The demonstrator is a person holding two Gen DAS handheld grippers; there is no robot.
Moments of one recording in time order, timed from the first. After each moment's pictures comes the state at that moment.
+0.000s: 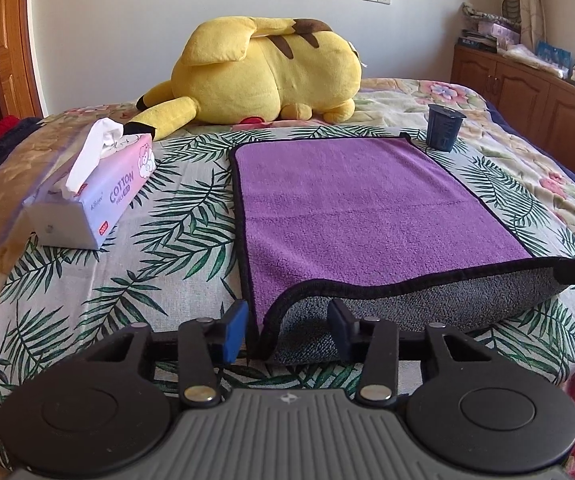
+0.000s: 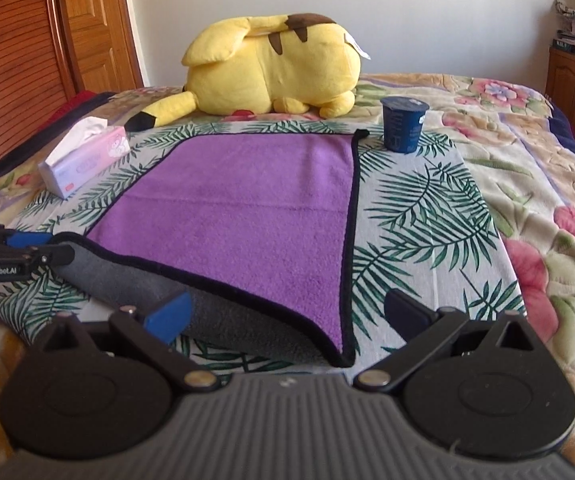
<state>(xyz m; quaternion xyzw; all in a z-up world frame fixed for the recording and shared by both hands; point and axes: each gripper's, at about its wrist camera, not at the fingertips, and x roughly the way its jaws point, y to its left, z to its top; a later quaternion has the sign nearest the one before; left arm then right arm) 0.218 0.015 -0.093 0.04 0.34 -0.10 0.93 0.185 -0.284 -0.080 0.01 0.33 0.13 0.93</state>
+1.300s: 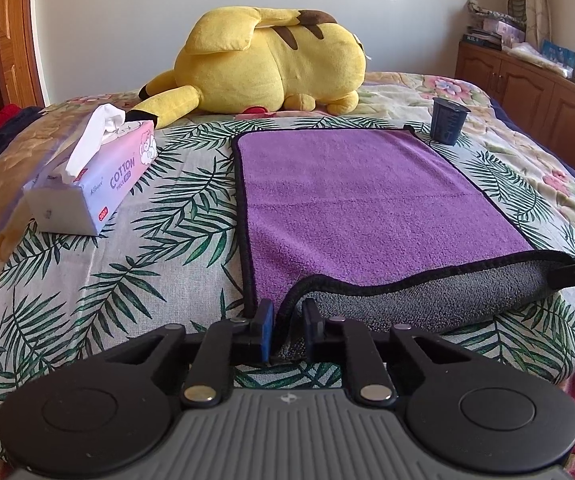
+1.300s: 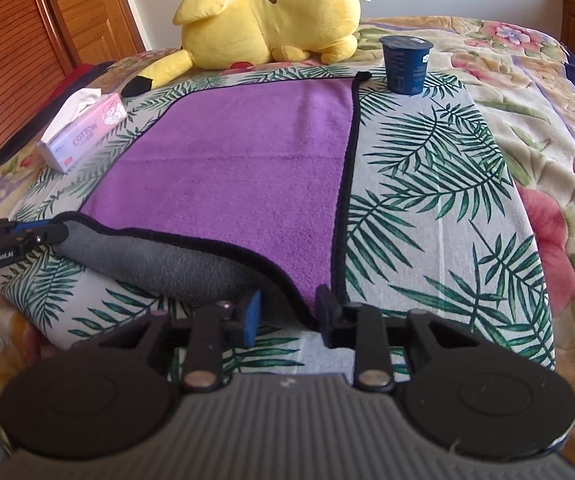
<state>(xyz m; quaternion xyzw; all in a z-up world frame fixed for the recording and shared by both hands) 0.219 0.017 -0.100 0.03 0.35 -0.10 0.93 0.200 -0.300 -0.093 0.03 0.41 0.15 0.90</state>
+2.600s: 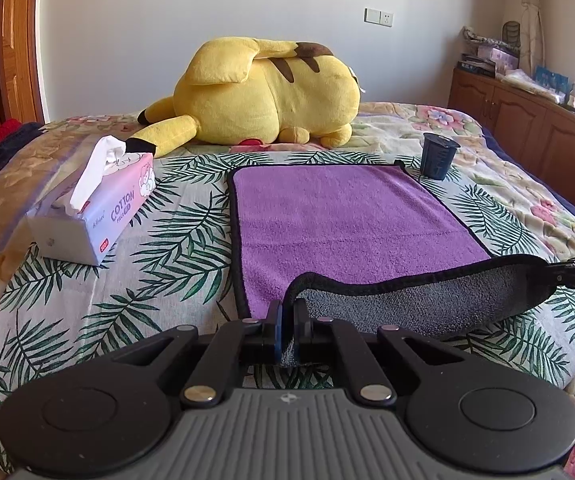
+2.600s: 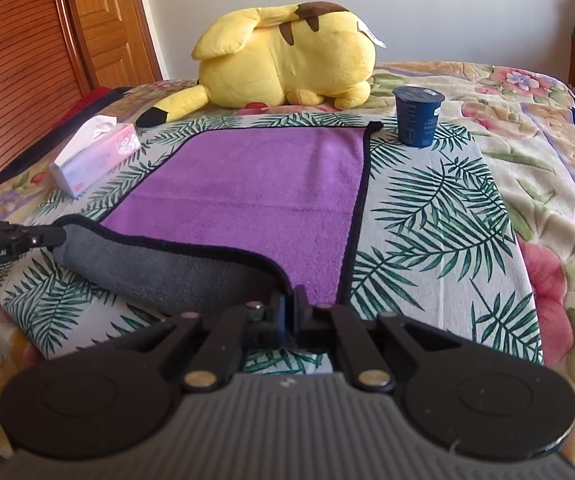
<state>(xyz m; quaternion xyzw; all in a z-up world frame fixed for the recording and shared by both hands) 0.214 0.016 -0.078 0.02 0.32 -0.11 0.94 0.206 -0.299 -0.080 0.01 0.35 0.17 0.92</state>
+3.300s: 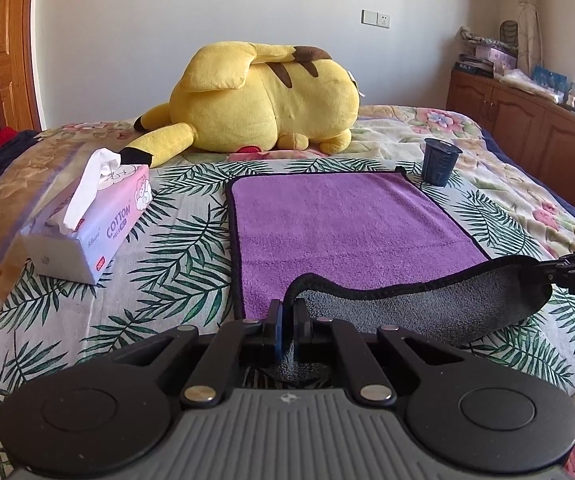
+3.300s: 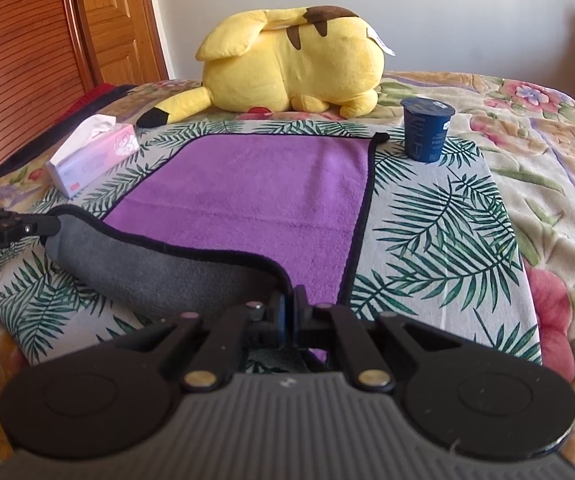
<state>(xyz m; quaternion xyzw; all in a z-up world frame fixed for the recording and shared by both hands) 0.231 0.016 -0.074 0.02 0.31 -0.11 0.94 0.225 -0.297 -0.080 0.00 0.33 0.18 0.93</state>
